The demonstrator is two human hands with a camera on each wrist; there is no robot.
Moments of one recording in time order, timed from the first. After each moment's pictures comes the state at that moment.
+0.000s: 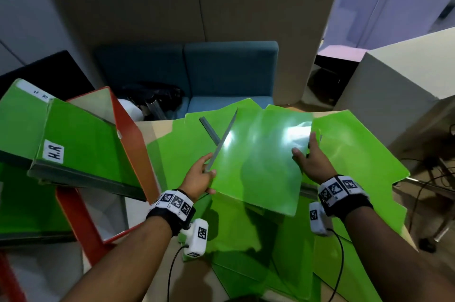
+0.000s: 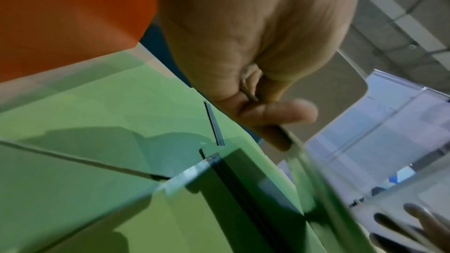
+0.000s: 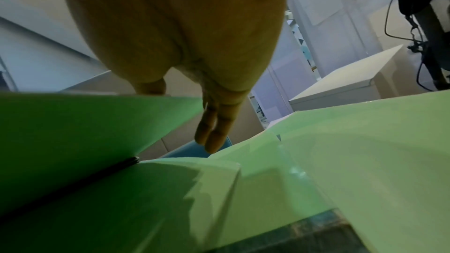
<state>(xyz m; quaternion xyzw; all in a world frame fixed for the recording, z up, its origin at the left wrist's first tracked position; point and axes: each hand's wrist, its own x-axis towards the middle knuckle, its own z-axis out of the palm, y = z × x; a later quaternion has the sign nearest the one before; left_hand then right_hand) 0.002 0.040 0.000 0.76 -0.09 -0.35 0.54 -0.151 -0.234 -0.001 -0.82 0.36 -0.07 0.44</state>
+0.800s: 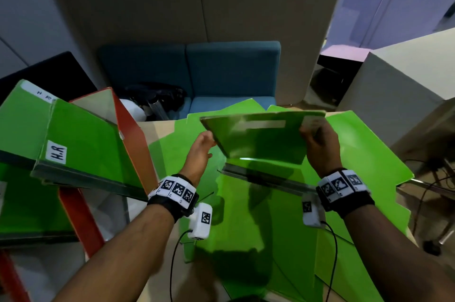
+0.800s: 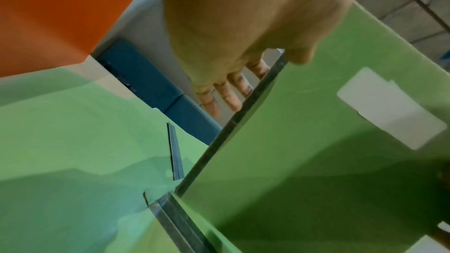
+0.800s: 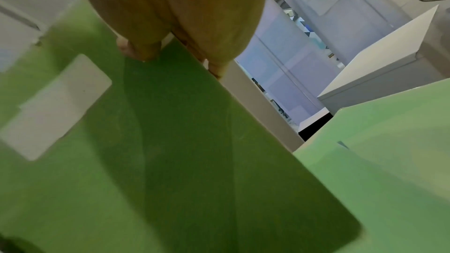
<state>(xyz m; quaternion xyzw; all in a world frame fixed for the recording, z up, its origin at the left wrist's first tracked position) 0.017 0.015 0.043 0.72 -0.15 -0.23 0.63 -0.135 -0.222 0.046 -0.75 0.22 -0.38 0.49</state>
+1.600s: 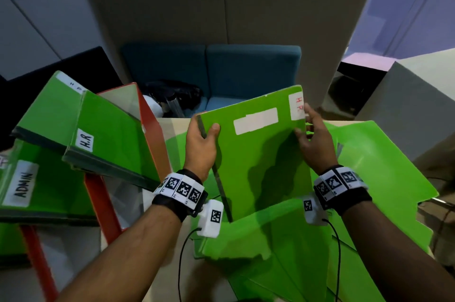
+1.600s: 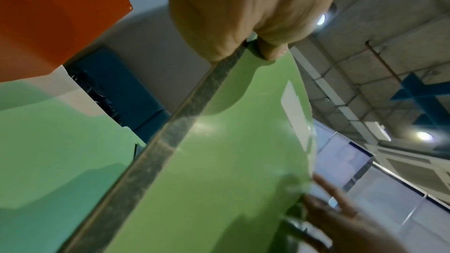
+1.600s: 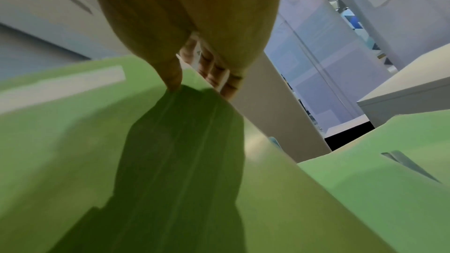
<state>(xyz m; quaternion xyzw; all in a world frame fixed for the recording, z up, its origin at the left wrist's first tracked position) 0.018 0.033 0.084 0.73 -0.15 0.00 0.66 -0.090 -0.205 0.047 -0.83 0.22 -0.29 0.43</state>
